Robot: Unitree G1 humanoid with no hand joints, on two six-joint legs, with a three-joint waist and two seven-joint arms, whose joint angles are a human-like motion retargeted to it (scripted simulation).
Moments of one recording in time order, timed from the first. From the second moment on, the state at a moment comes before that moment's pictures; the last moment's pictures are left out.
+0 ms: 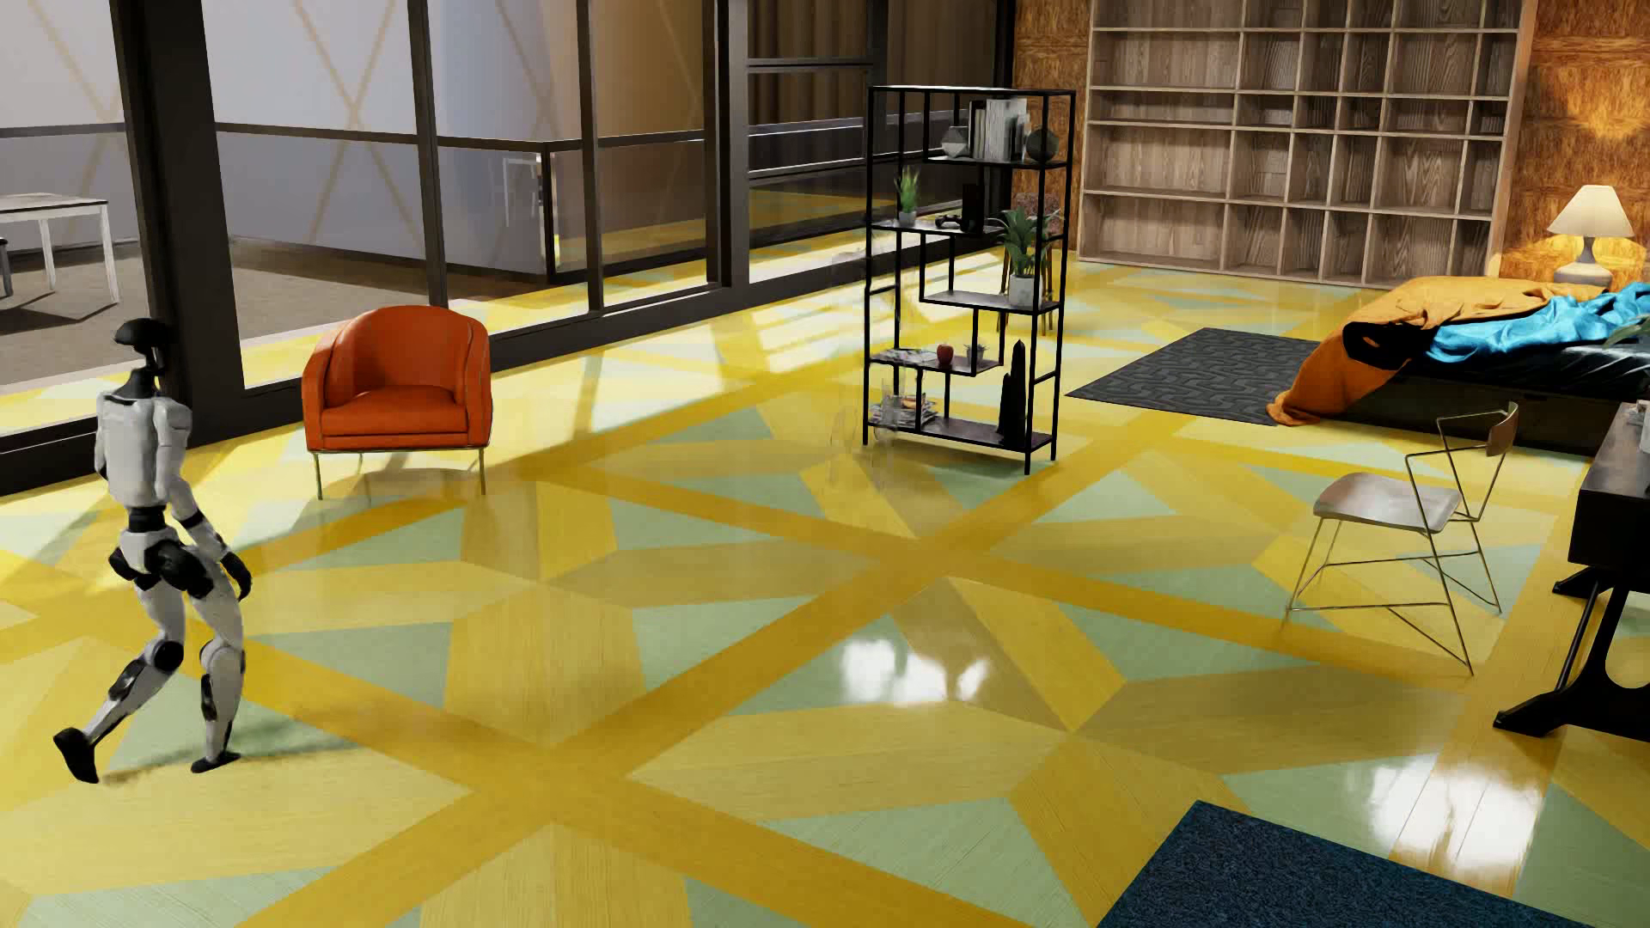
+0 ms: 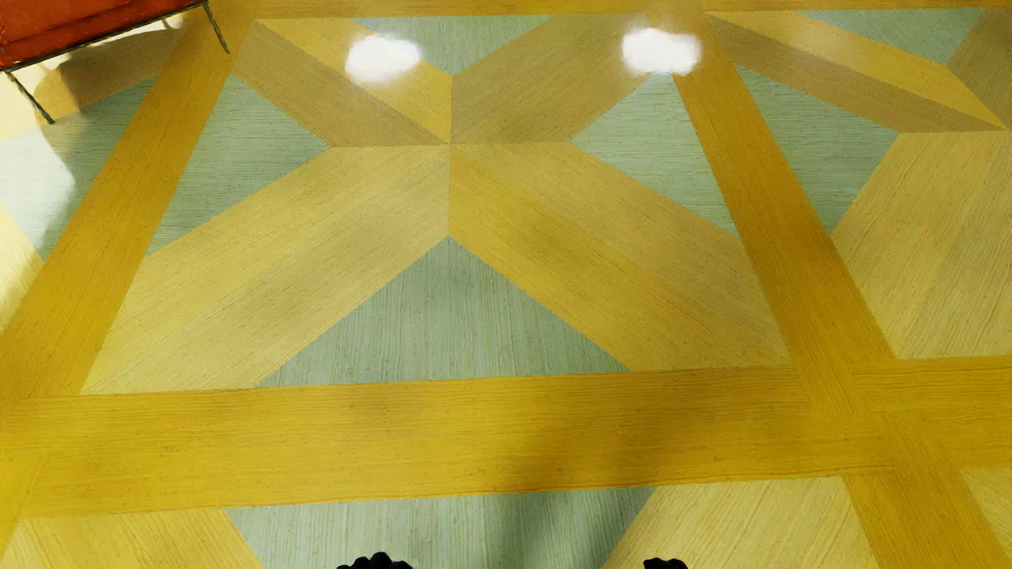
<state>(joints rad) -0.27 -0.36 -0.05 0.11 0.09 0.08 -0.04 -0.22 0.08 1.19 0.46 0.02 0.13 0.24 -0.15 0.23 -0.07 -0.19 -0.04 -0.51 0.07 0.89 0.81 0.70 -0.78 0.20 0.12 0.23 -0.18</state>
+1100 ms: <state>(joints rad) 0.02 -0.59 -0.03 -0.20 -0.16 -0.08 -0.03 -0.12 0.05 0.33 0.20 -0.17 0.30 -0.29 -0.09 0.07 -0.18 0.08 0.20 -0.34 0.09 0.84 0.61 0.88 -0.81 0.00 0.14 0.27 -0.11</state>
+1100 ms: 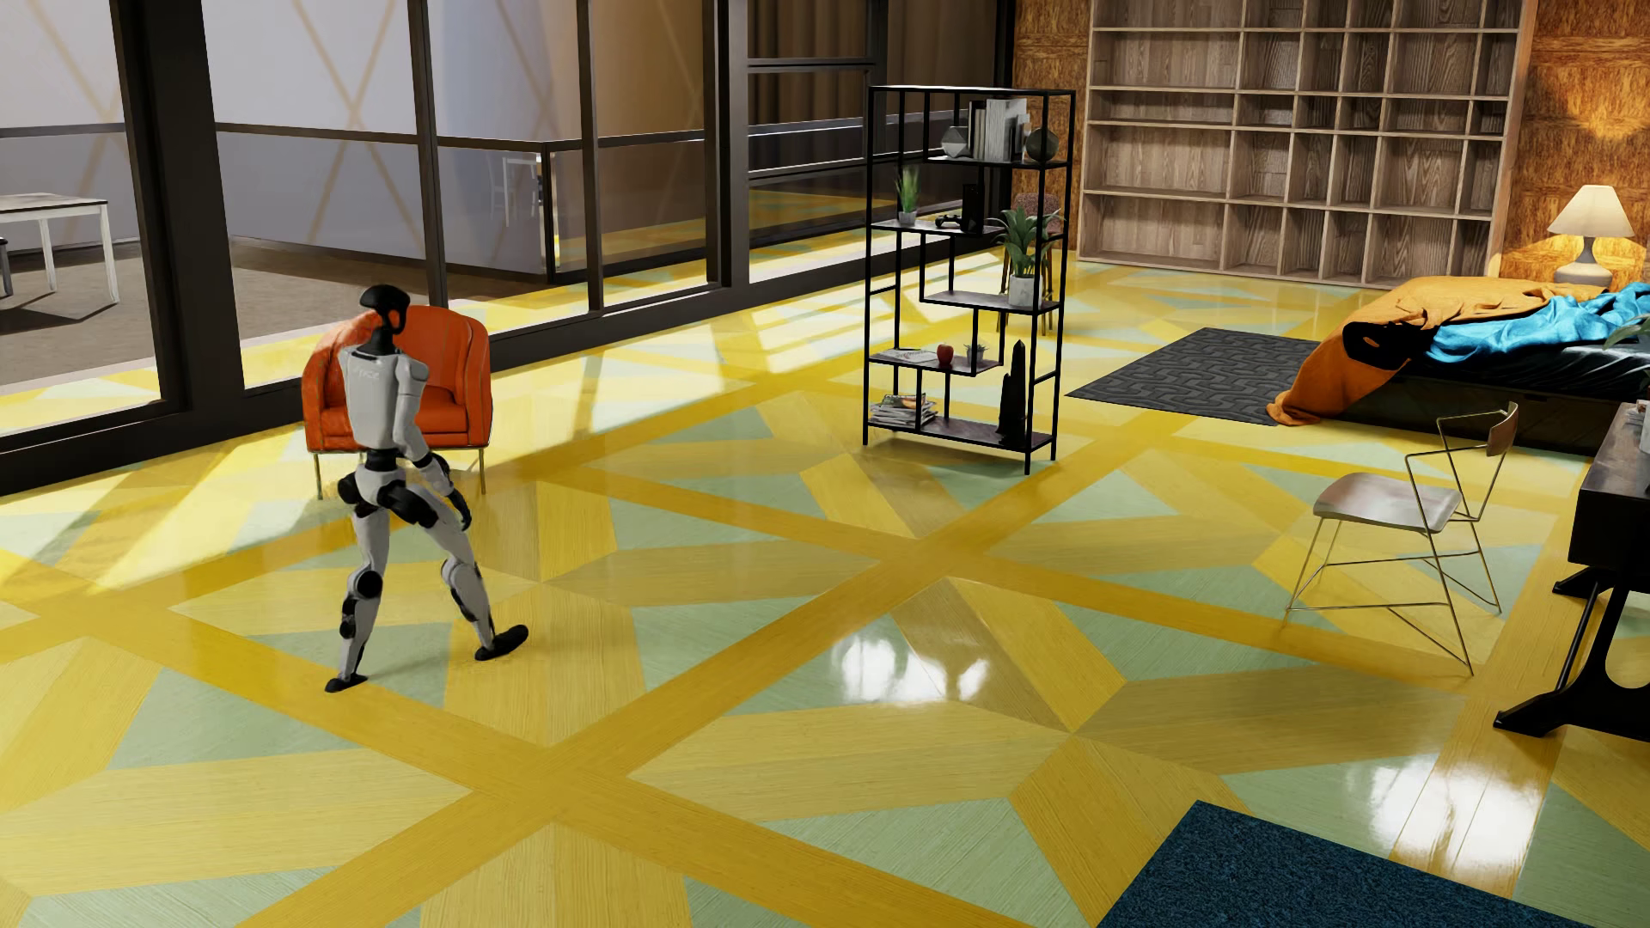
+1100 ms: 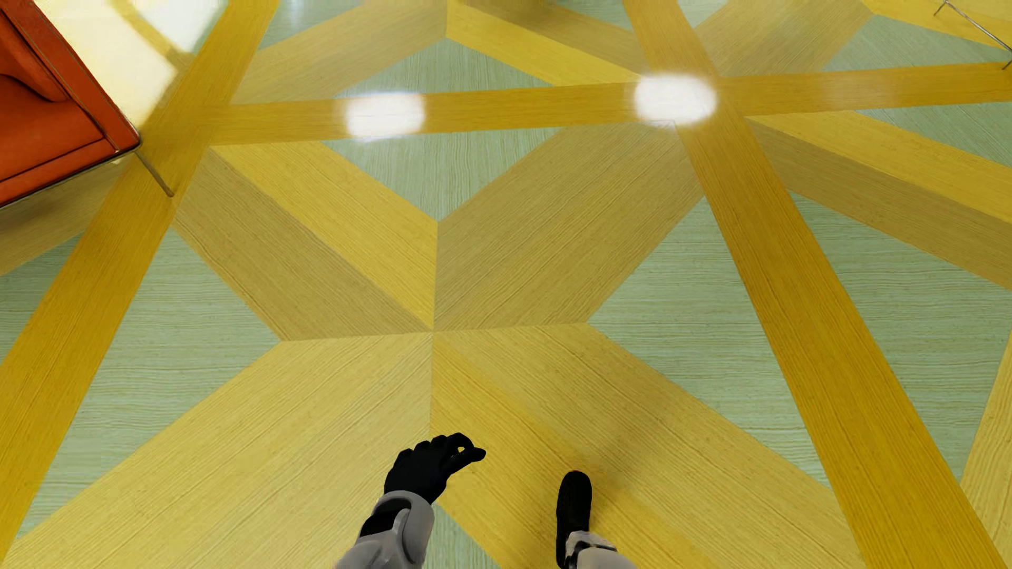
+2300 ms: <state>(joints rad) -0.24 -0.46 0.05 -0.21 -0.18 -0.09 0.07 -0.05 0.05 0.44 1.21 0.01 0.24 -0.16 -0.01 0.07 -0.21 0.08 0.16 -0.22 0.21 0.92 0.68 0.90 -0.81 0.09 0.15 0.24 -0.05</state>
